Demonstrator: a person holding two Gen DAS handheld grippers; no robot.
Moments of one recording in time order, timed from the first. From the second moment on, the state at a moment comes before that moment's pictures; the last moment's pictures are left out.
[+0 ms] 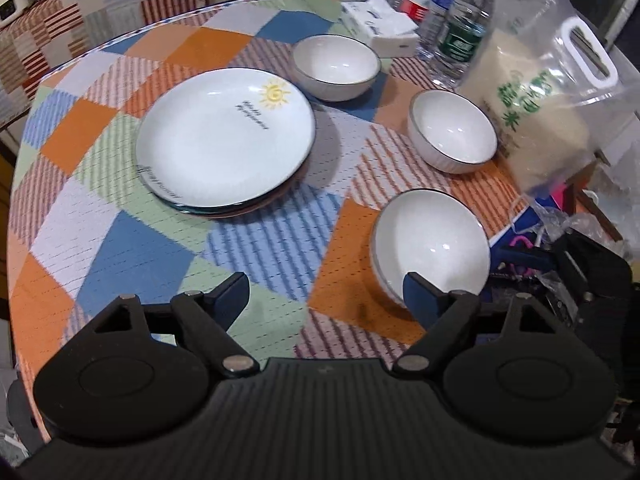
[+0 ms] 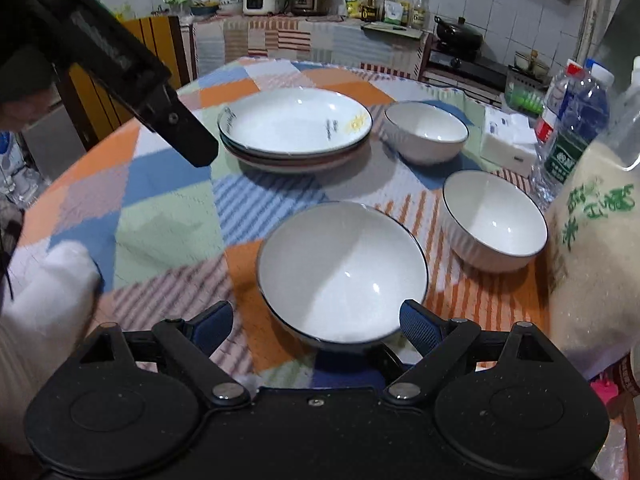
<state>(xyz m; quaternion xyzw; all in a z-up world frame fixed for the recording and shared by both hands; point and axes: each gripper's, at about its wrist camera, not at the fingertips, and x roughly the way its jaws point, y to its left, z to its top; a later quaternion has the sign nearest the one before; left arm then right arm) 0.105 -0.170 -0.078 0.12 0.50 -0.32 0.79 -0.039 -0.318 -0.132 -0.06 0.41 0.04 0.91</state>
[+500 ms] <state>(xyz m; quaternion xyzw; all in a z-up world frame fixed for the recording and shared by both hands) 0.111 -0.221 -0.140 0.13 0.53 -0.34 0.76 -0.010 -0.338 -0.170 -0.02 0.42 0.03 0.91</state>
